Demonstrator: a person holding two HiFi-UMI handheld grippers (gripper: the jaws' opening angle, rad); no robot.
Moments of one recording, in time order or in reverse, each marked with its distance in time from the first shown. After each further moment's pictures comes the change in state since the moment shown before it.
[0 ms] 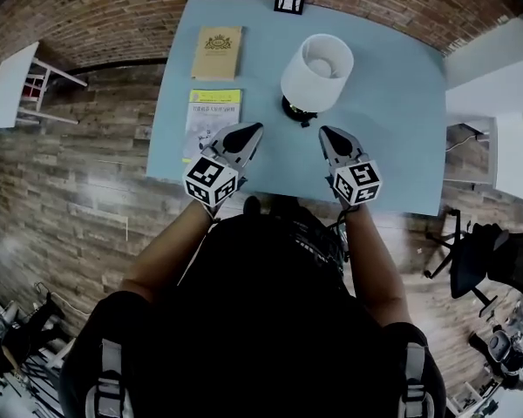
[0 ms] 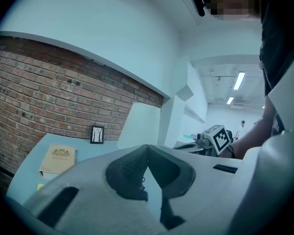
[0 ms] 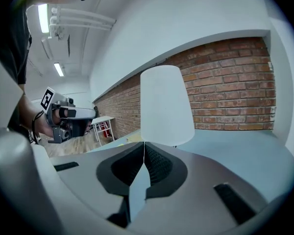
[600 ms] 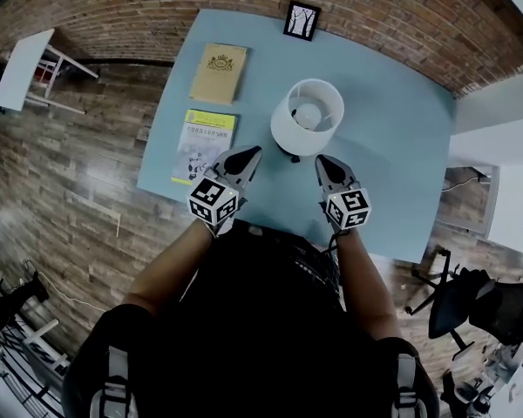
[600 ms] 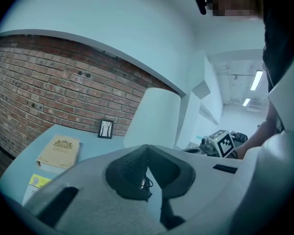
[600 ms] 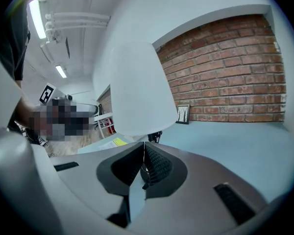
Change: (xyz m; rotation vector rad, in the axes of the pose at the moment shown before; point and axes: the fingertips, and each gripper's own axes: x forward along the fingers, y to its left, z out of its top) left arm 0.063 0.023 -0.020 -0.086 0.022 0.146; right arm 0.032 -0.068 -0.030 0.031 0.063 0.085
